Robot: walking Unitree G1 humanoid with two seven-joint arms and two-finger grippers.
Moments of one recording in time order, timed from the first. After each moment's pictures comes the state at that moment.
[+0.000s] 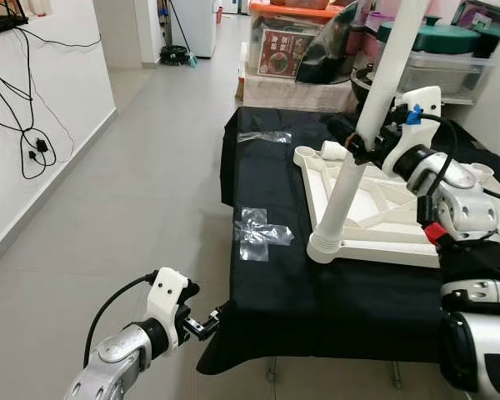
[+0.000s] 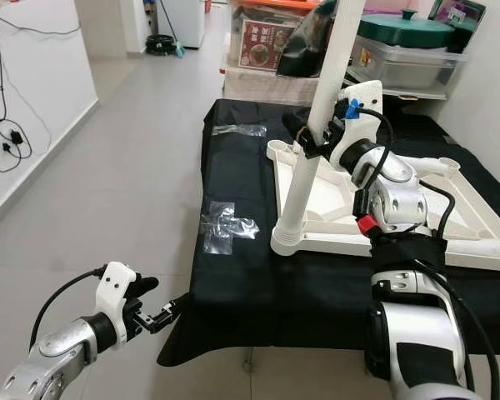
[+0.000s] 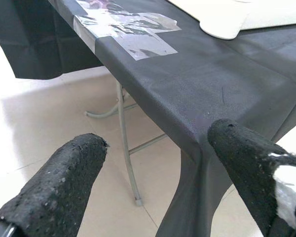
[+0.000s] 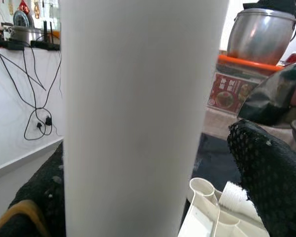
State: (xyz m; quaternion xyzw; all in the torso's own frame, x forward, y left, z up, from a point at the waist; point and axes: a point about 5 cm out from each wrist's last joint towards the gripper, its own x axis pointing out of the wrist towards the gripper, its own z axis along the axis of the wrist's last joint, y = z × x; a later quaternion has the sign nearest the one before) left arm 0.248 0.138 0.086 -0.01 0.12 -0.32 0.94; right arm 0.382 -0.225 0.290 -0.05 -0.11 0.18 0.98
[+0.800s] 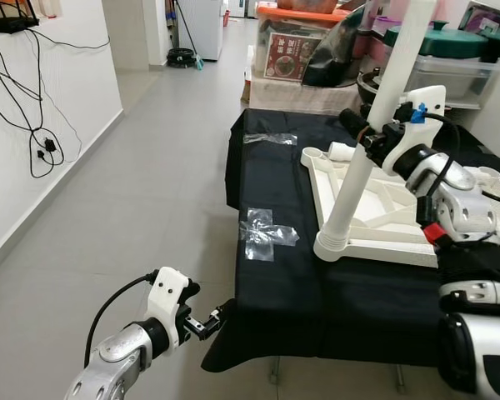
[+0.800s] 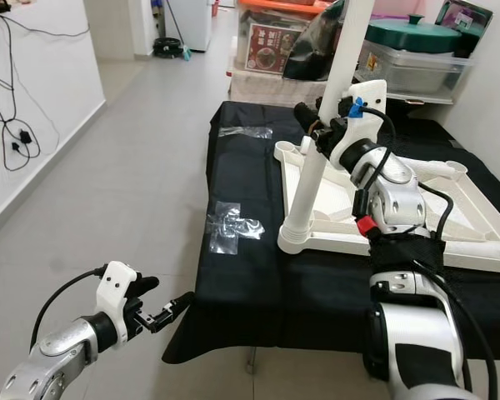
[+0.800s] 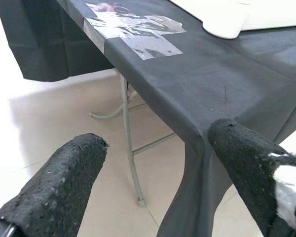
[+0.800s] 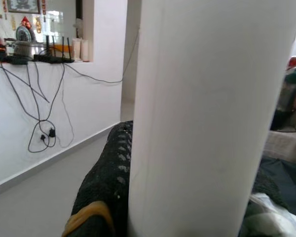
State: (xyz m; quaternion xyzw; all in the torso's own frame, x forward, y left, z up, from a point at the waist) left arm 0.249 0.137 0.086 -0.01 0.12 -0.32 0.94; right arm 0.378 -0.227 0.285 -0.03 -0.12 0.15 0.98
